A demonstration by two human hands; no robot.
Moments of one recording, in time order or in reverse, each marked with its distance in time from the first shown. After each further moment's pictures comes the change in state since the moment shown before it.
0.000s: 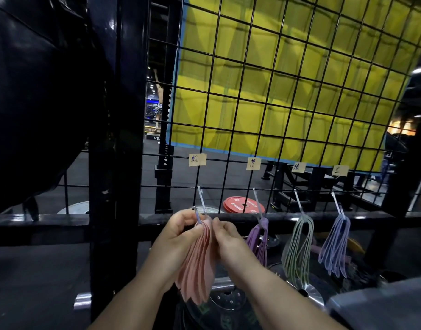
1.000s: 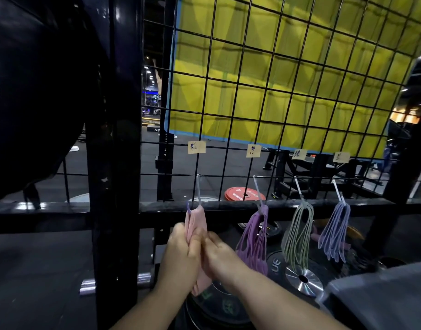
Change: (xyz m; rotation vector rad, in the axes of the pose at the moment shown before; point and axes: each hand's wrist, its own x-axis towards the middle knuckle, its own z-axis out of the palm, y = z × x) left_hand -0.009 -0.060 0.009 0.586 0.279 0.100; right_hand -0.014 0.028 0.019 -0.189 -0.082 0.134
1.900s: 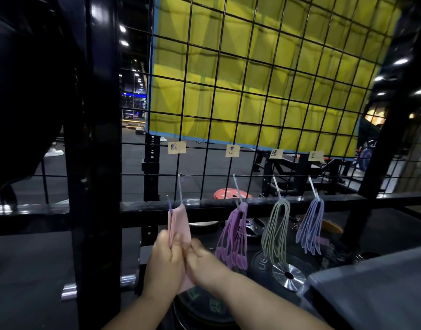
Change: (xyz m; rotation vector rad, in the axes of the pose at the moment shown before) left_hand -0.016 -0.009 0.012 -0.021 0.065 0.000; right_hand -0.021 0.007 -0.010 -0.190 -0.104 0.001
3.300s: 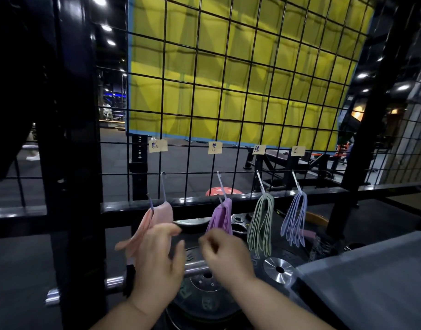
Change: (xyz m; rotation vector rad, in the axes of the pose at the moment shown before) left_hand -0.018 0.022 0.000 0.171 0.127 0.634; right_hand -0.038 0.020 -0.049 -0.428 0.578 -0.262
